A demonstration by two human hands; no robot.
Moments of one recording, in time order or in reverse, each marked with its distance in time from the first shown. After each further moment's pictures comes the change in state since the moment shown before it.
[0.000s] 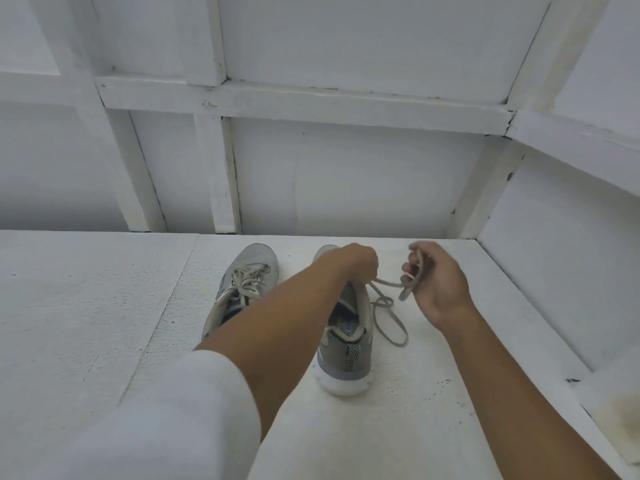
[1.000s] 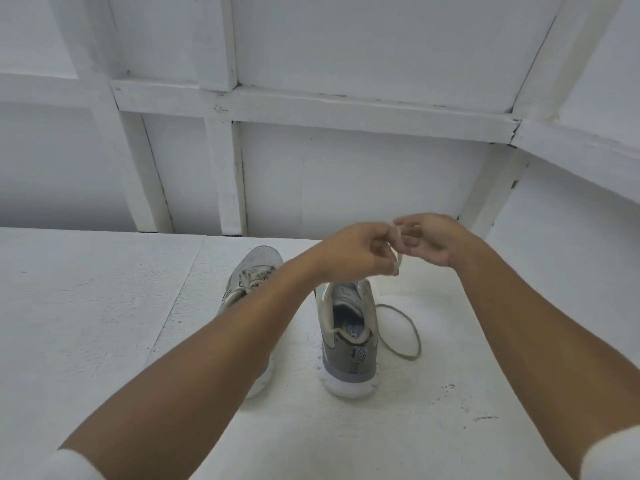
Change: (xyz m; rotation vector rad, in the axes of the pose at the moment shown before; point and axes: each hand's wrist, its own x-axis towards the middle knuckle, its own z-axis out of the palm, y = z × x) left_hand -0.090 -0.006 -0.038 -0.781 0.141 0.337; right_hand 0.070 -0.049 0.031 -0.416 -0.145 0.257
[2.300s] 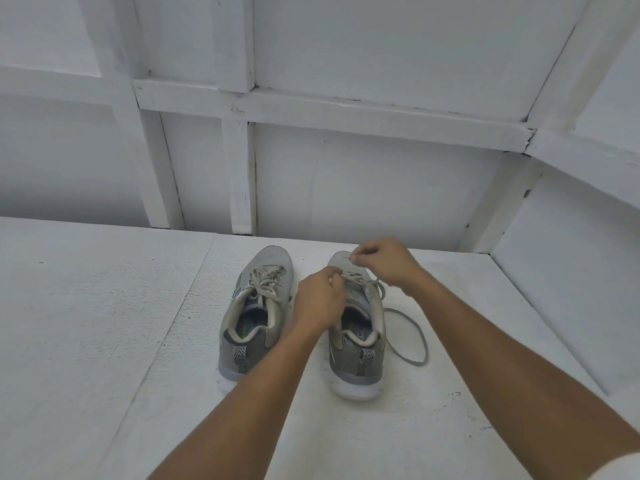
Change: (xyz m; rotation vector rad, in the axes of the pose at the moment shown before) left_hand -0.018 -0.089 0.035 0.120 0.592 -0.390; right_hand -0.015 0.042 0.069 -0.774 -0.023 -0.361
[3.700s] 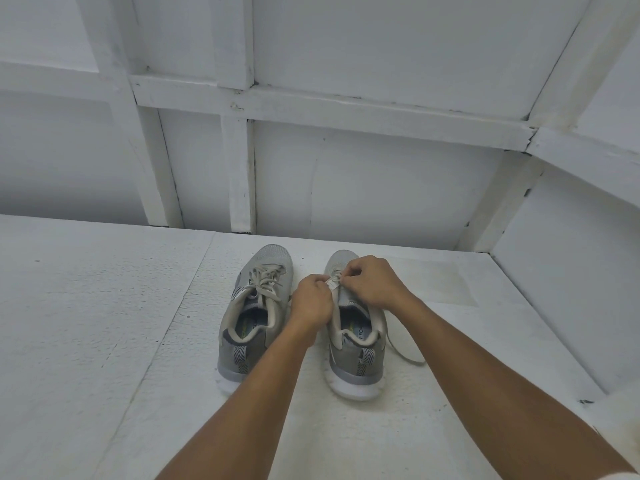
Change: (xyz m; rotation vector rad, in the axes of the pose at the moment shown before) left_hand 0.012 -0.023 0.012 -0.349 0.027 -0.218; right_hand -0.009 0.010 0.035 -0.214 -0.033 0.001
